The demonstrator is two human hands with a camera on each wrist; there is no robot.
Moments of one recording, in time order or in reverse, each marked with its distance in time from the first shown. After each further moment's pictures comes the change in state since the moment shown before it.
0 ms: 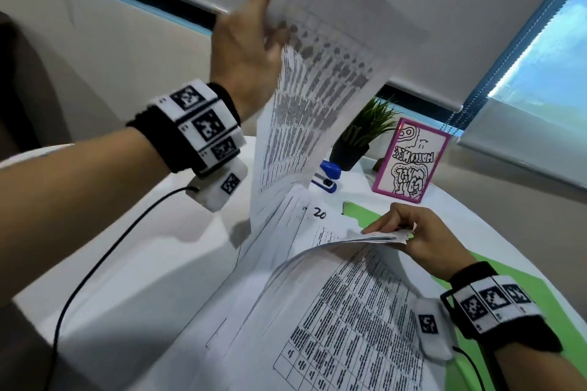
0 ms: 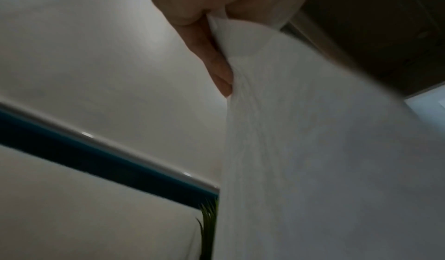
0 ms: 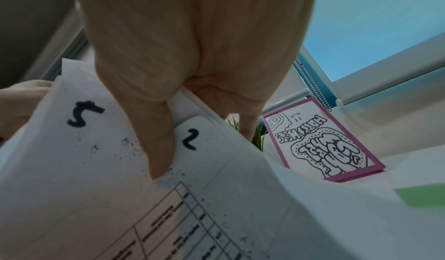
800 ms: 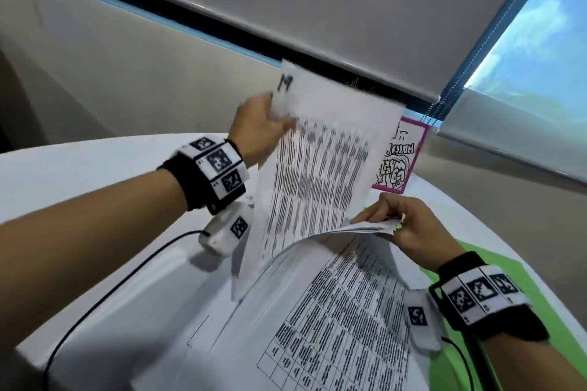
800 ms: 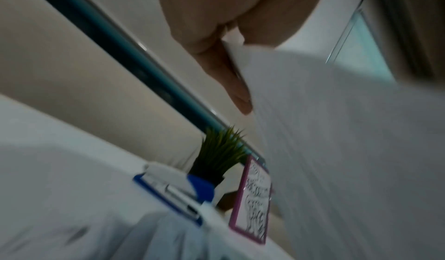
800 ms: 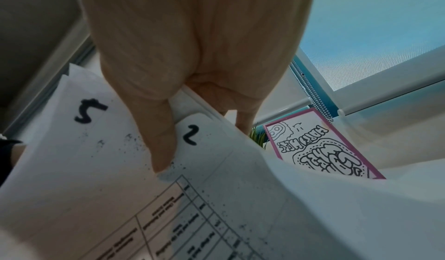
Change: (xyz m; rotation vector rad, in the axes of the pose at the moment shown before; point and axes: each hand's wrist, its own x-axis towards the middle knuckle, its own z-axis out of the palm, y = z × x) left_hand -0.064 -0.030 0.059 -0.246 -0.436 -0.379; right_hand -0.013 -0.012 -0.005 0.033 0.047 -0.017
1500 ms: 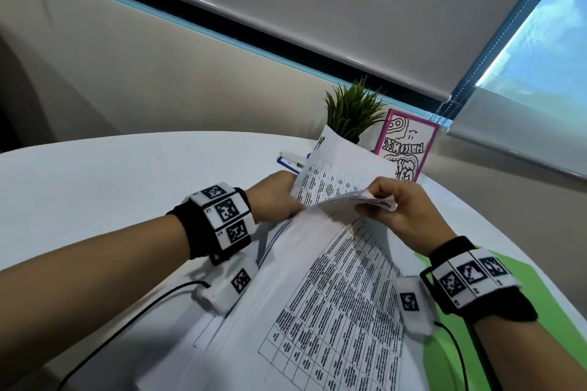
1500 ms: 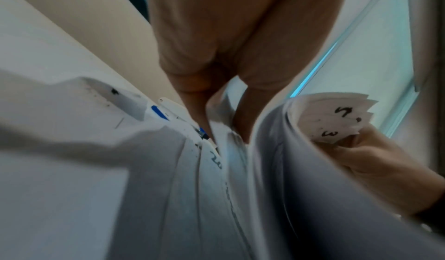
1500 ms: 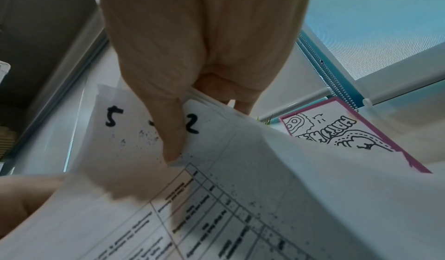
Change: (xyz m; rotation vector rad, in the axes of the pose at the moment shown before) left_hand -0.059 -0.030 0.023 0.180 -0.628 -0.215; right_hand 0.031 0.005 0.006 -0.188 0.064 -0.078
